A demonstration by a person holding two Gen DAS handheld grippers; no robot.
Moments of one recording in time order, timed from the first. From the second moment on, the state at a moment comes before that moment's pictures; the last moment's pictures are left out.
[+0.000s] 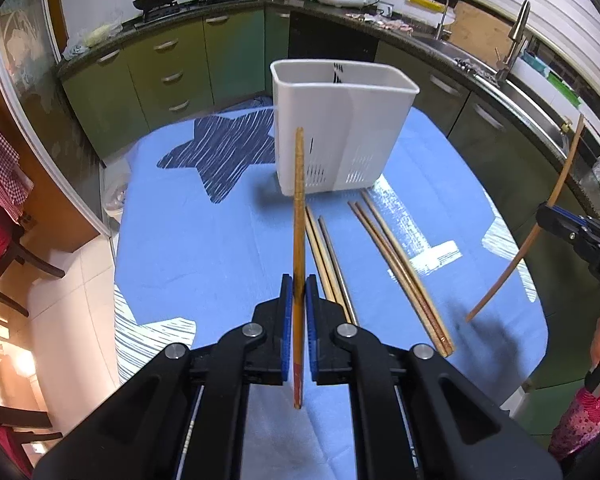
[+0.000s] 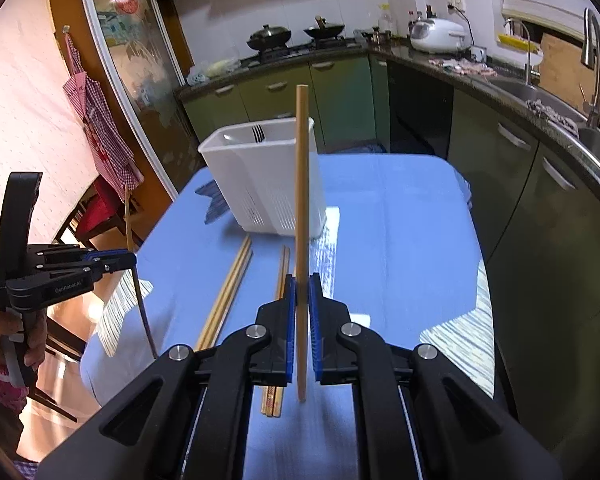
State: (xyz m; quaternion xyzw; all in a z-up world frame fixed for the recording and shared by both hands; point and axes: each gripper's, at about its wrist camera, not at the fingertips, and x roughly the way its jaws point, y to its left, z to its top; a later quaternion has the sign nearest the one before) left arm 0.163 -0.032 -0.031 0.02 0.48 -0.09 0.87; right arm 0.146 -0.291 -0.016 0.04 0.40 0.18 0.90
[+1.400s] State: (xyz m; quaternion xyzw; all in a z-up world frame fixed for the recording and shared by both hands) left arm 0.303 -0.068 0.114 0.02 0.38 -0.08 0.92; right arm 0.253 -0.262 0.116 0.06 0.30 0.22 0.93
